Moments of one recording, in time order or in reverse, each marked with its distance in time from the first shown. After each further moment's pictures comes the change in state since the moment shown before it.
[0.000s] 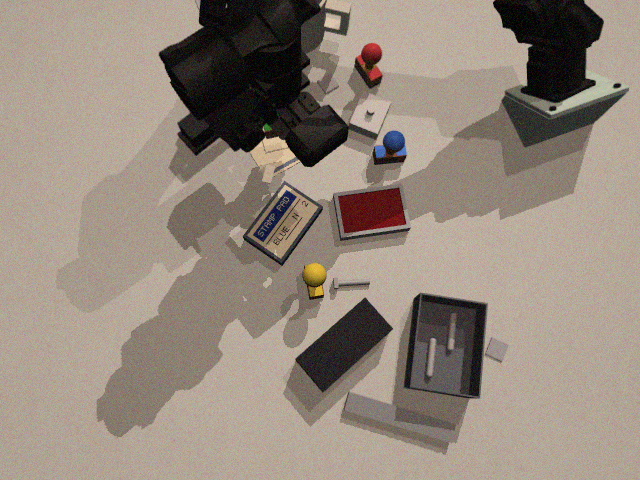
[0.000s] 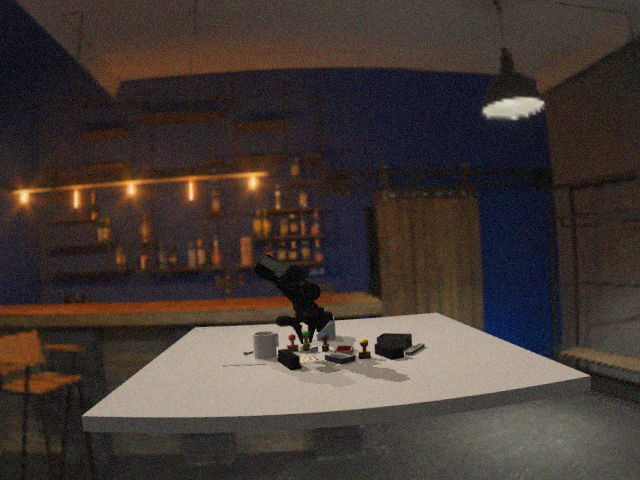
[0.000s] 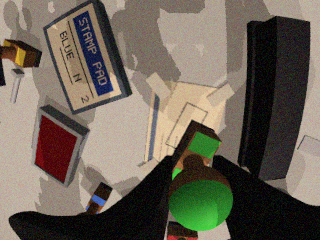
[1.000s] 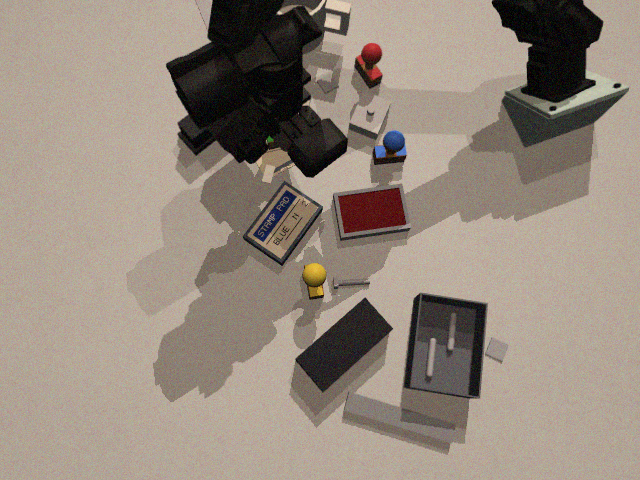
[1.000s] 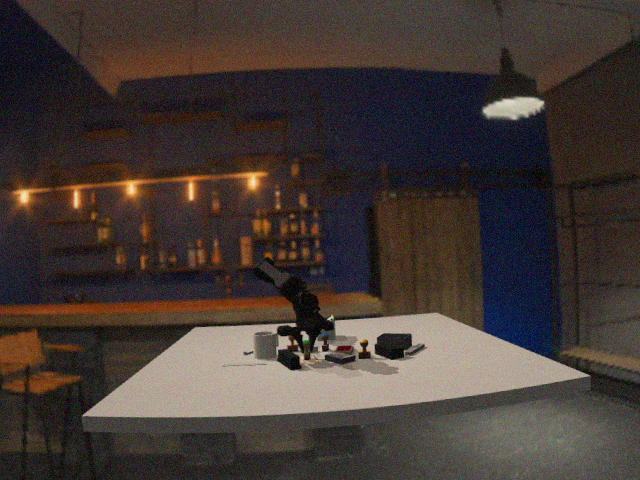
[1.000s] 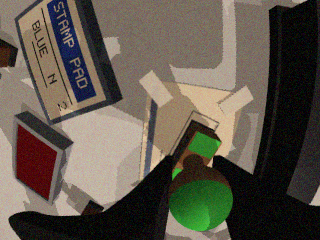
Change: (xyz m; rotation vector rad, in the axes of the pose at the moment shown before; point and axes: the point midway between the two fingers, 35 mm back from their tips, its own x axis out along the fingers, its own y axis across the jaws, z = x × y) arm 0.033 0.001 -0.001 0.000 -0.001 0.003
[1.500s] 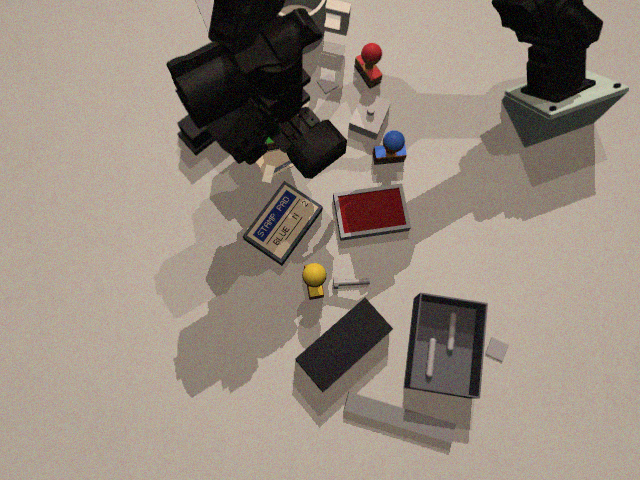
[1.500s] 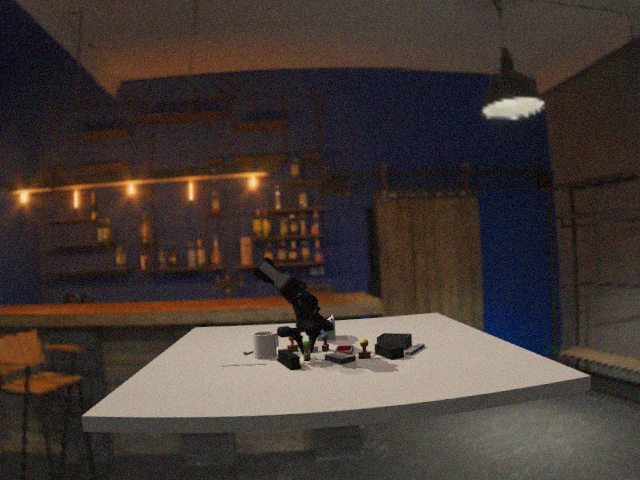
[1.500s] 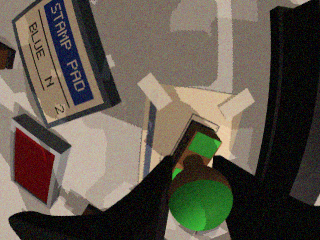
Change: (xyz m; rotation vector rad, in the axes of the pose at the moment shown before) arm 0.004 0.001 0.001 -0.001 -0.006 0.000
